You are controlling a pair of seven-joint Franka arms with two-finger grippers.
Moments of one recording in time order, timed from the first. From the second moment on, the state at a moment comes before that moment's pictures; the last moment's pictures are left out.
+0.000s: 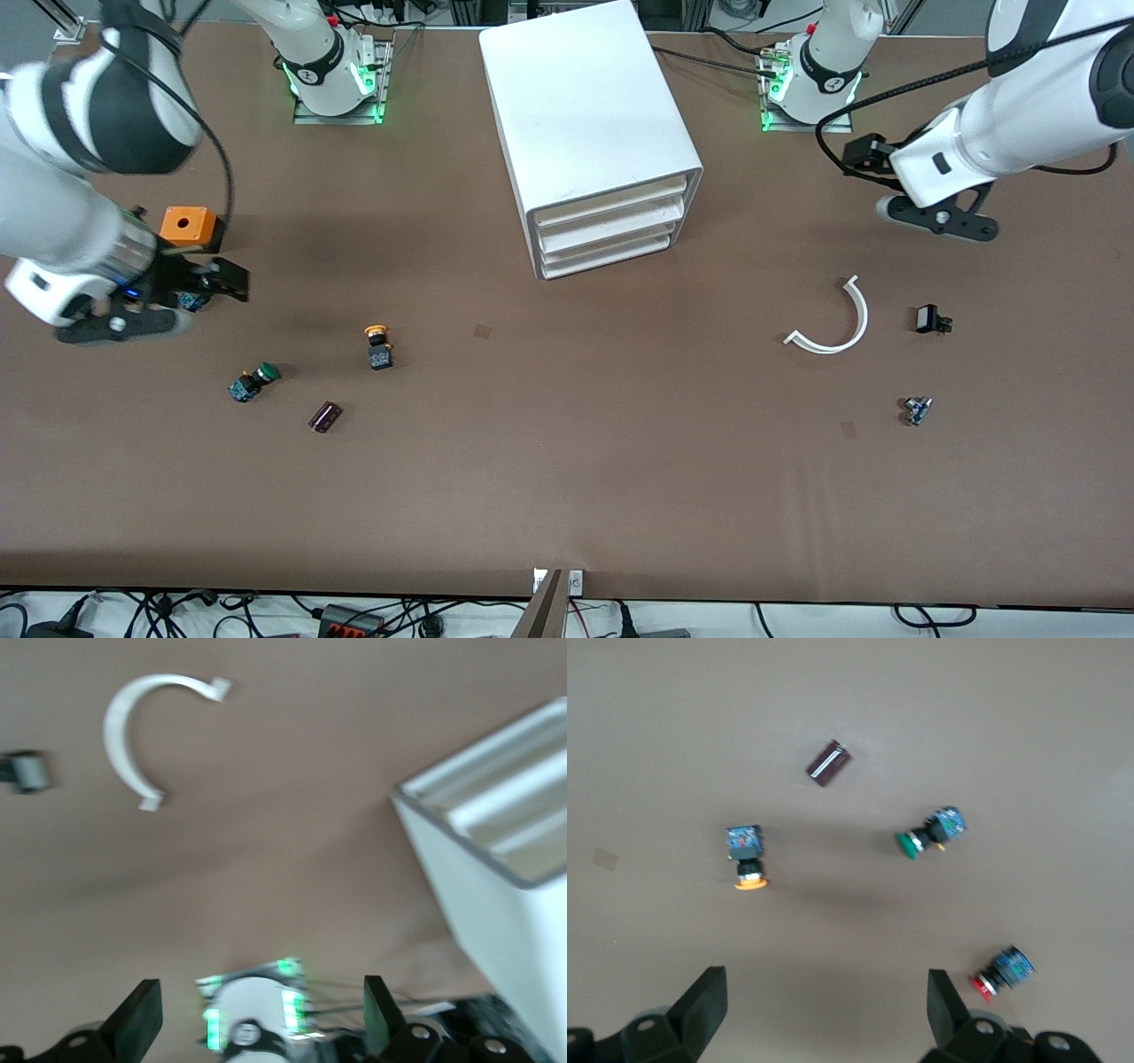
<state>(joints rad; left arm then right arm) -0.06 0.00 -0.11 -1.76 -0.18 1.37 0.06 0.18 0.24 -0.06 -1.65 -0.02 1.84 -0.05</state>
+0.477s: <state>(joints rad) -0.06 0.24 -0.11 -1.77 -0.64 1.48 0.32 0.27 0.43 -0.06 -1.65 0.04 1.96 -0.05</state>
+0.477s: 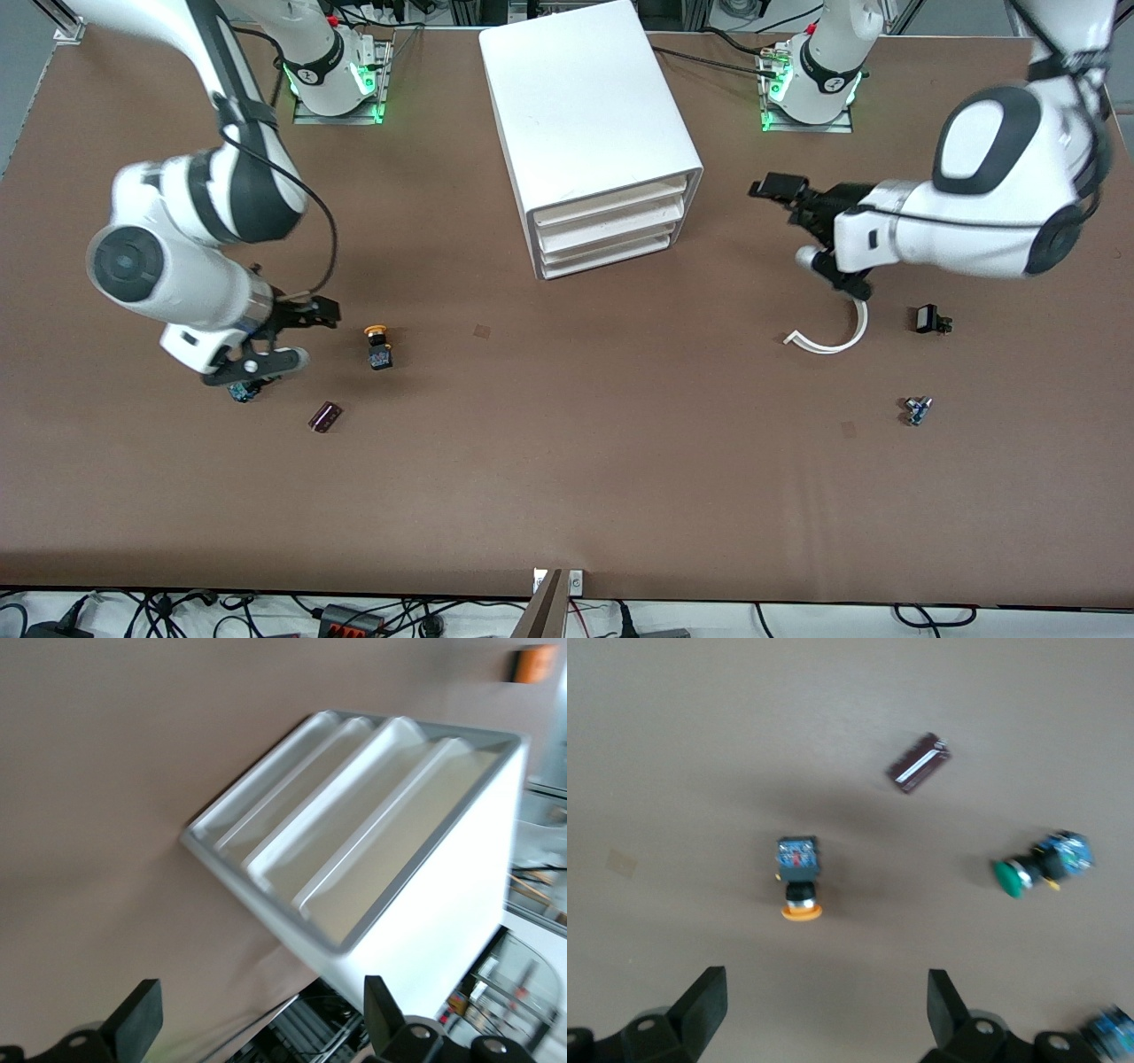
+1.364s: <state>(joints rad) -0.06 0.39 -0.25 -1.97 -1.01 1.71 0.82 0.33 0.67 -0.06 -1.60 0.04 2.06 -0.05</state>
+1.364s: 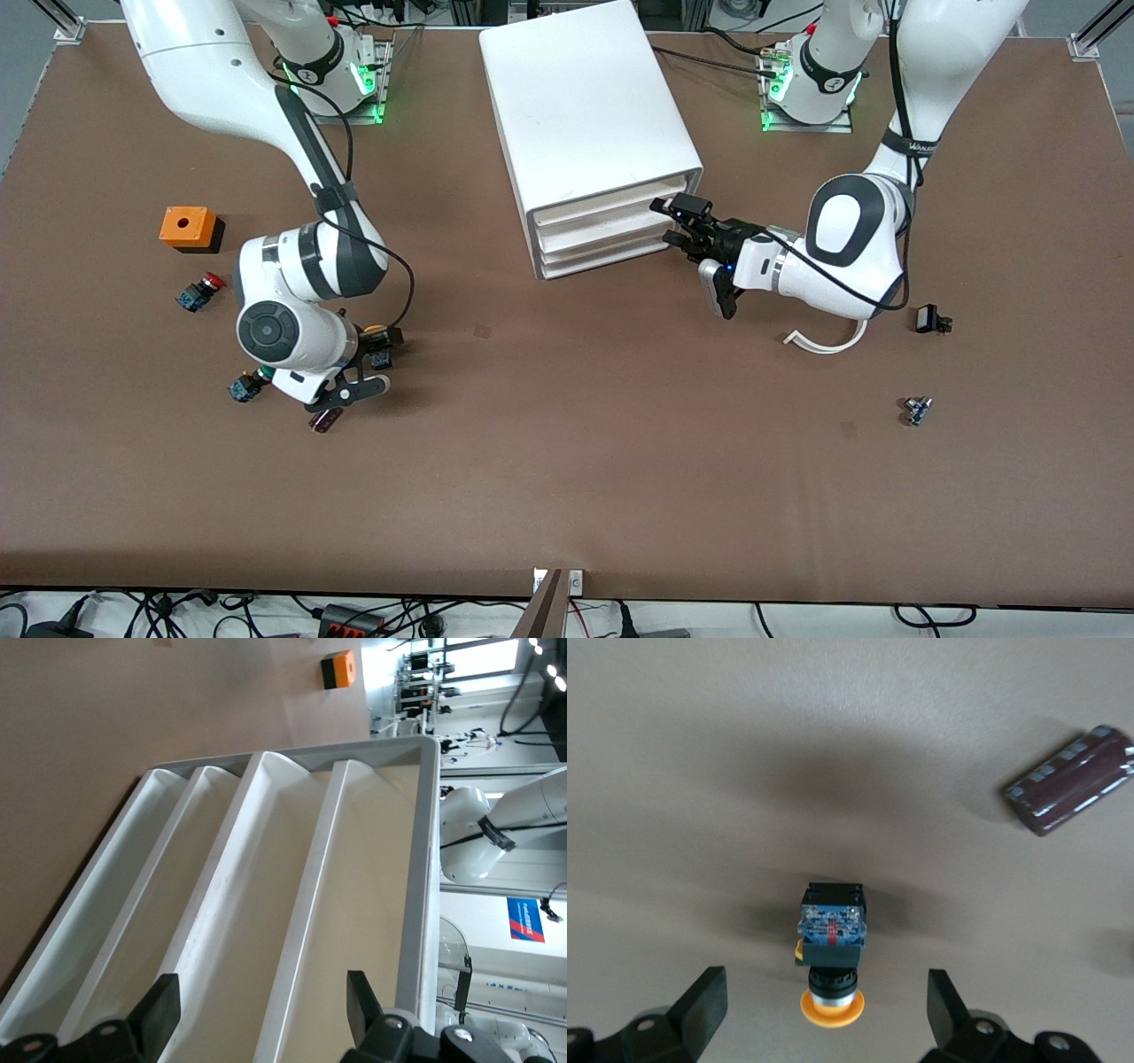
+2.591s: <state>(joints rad) -0.06 0.42 -0.29 -2.00 -1.03 1.66 0.97 0.34 0.75 -0.06 -1.59 0.04 2.10 -0.03</state>
